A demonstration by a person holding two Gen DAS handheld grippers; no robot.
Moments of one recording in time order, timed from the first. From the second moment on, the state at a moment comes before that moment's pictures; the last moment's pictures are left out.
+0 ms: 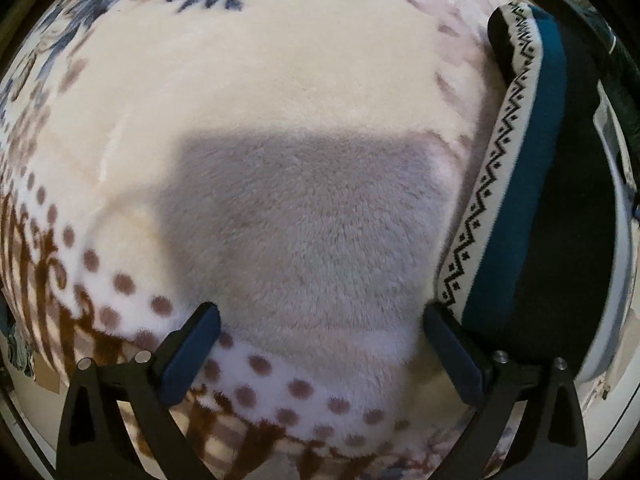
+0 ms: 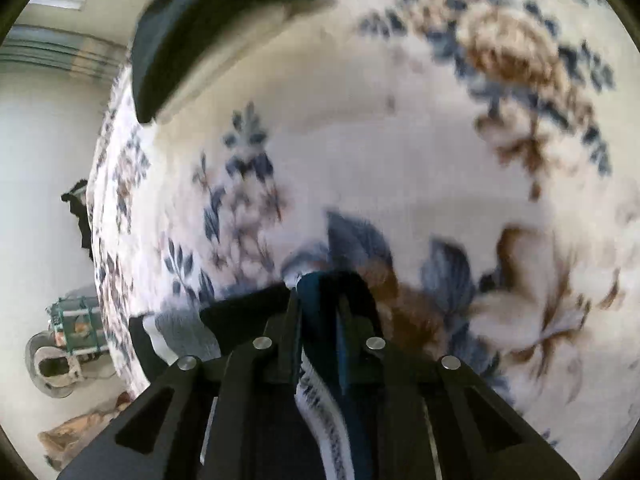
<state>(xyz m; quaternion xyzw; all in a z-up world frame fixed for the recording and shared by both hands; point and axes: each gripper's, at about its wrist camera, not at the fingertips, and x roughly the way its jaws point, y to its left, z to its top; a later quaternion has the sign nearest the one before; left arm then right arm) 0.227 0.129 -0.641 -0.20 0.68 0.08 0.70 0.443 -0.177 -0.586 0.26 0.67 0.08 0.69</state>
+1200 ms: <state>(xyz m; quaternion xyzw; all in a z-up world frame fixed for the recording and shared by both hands) 0.253 0.139 -0.590 -0.30 0.58 -0.02 0.76 0.391 -0.031 -0.494 0.09 0.71 0.21 0.67</state>
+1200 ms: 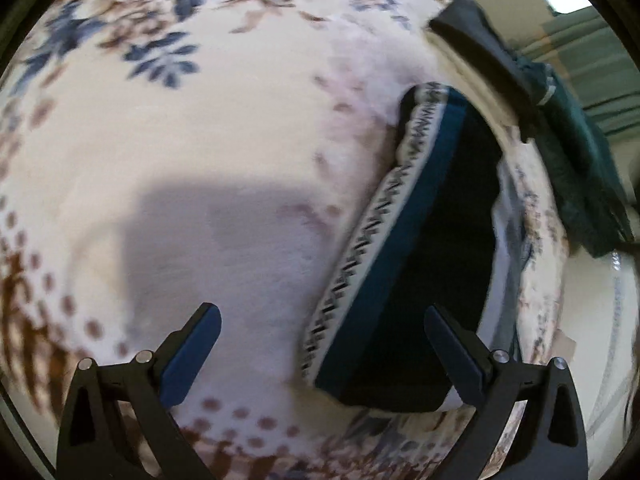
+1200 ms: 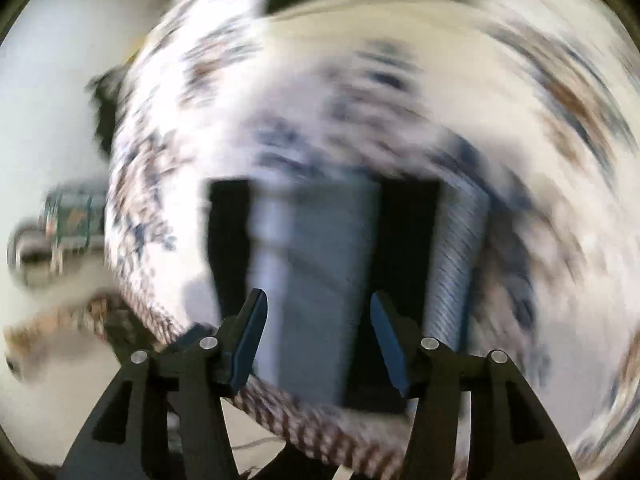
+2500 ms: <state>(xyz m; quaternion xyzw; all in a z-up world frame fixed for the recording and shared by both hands) 0.307 0.145 -0.616 -0.41 0.60 -0.15 0.67 0.399 -0.142 -0.567 0.21 0.73 0.16 0.63</state>
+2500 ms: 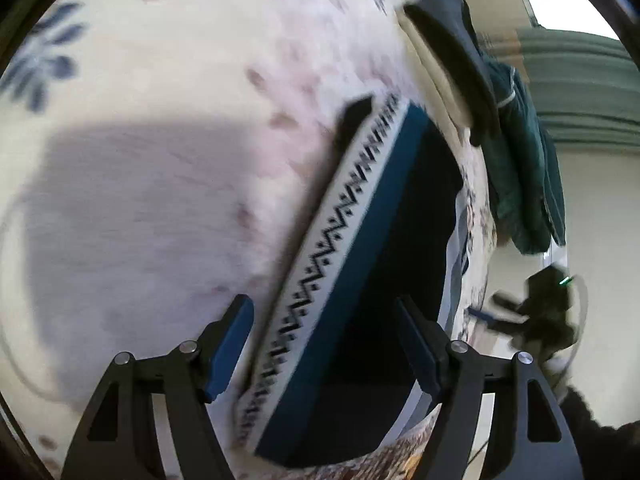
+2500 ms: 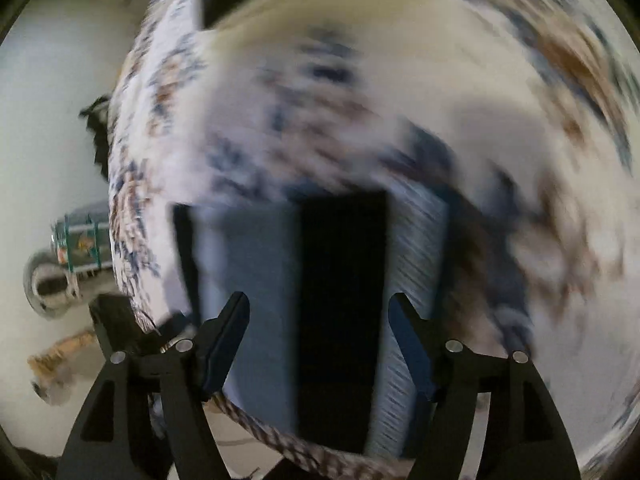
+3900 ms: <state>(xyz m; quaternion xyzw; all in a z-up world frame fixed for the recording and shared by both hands) 0.611 0.085 -0.446 -0.35 0.50 -0.28 0.74 0.526 -0.158 -0.538 0.44 0.56 0.32 0.62</state>
